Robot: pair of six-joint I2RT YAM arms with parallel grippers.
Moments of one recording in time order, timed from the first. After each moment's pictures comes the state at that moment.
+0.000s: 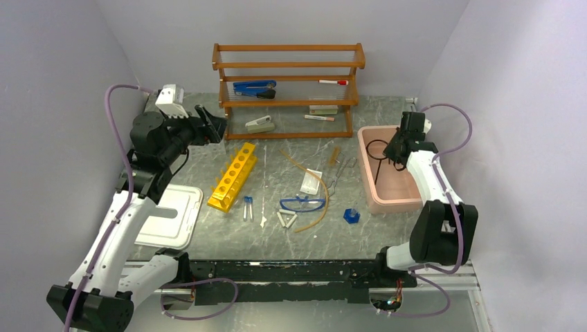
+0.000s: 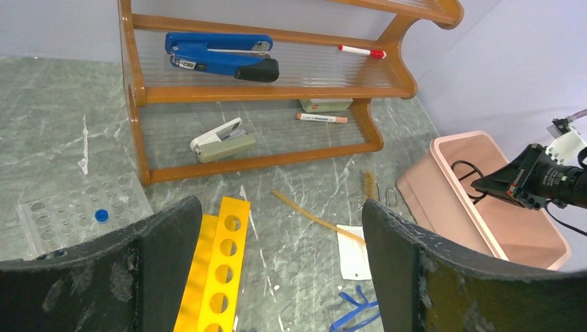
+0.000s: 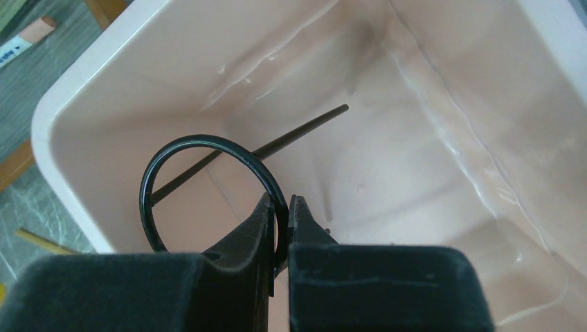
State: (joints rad) left arm -0.24 0.96 1.03 -0.19 0.17 -0.39; right arm -0.10 1.41 1.06 -0.49 0.13 0.45
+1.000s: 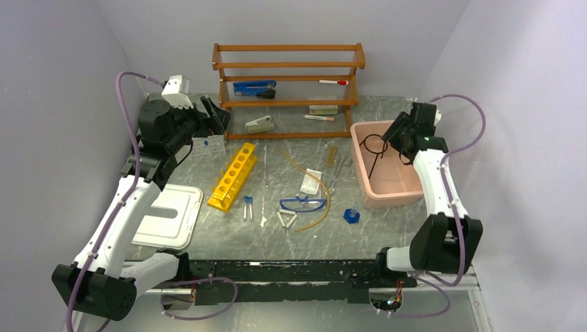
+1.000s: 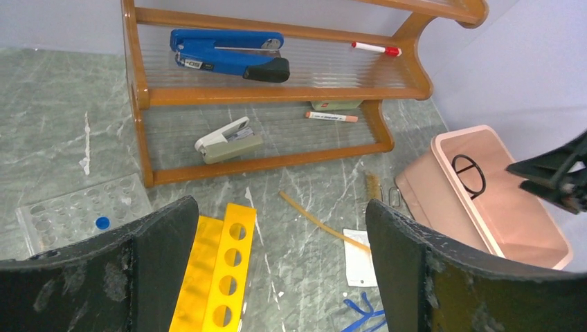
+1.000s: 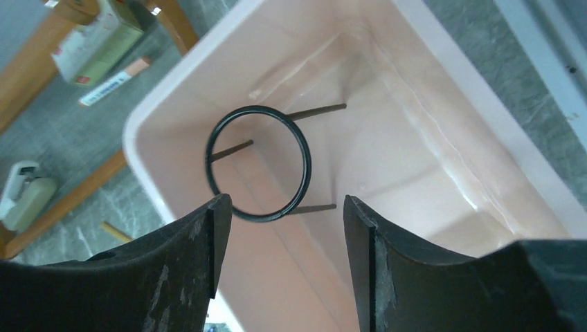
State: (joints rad) left arm -0.24 1.08 1.11 -0.20 0.16 -0.39; right arm -0.12 1.39 1.15 -0.52 0.06 0.48
